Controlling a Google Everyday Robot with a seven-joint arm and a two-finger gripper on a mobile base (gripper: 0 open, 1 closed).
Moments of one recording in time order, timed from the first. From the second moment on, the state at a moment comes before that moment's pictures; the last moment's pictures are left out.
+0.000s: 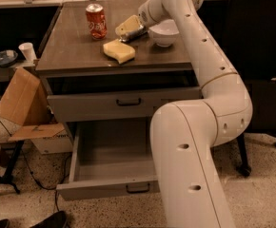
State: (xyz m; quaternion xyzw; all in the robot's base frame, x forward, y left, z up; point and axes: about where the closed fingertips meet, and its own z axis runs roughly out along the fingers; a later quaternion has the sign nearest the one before) arm 0.923 -0.007 0.878 -0.33 0.82 0.14 0.45
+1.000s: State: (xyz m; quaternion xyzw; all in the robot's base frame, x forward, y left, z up) arm 0.924 0.015 0.876 -0.33 0.81 0.16 0.45
